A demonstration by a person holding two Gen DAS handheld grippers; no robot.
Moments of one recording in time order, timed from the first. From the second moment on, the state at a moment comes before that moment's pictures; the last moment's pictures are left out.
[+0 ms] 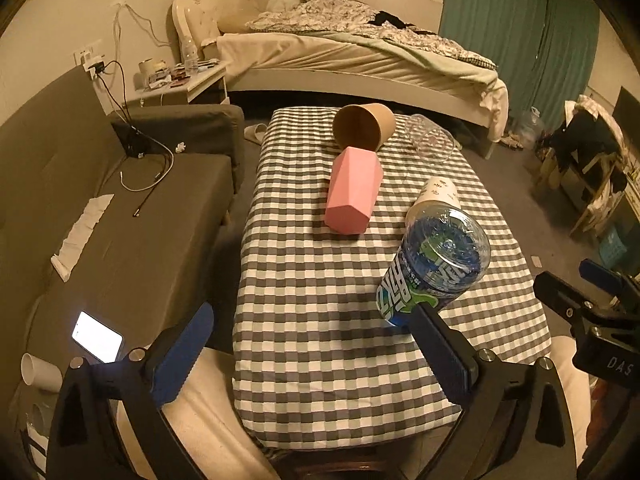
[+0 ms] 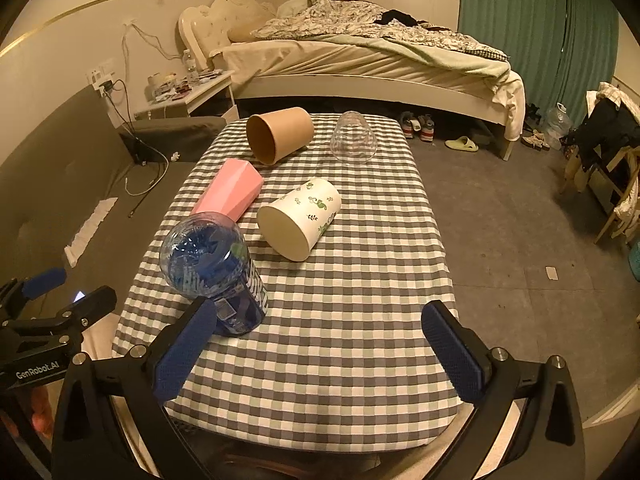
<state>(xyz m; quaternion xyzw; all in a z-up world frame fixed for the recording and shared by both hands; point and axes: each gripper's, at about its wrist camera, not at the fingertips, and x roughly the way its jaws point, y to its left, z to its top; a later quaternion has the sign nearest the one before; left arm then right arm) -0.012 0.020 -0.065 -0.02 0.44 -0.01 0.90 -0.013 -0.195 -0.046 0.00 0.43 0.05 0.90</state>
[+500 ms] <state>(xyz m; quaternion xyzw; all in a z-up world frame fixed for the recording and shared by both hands) -0.012 0.022 -0.066 -0.03 0.45 0.00 0.90 -0.014 -0.194 -0.046 0.00 0.44 0.05 0.90</state>
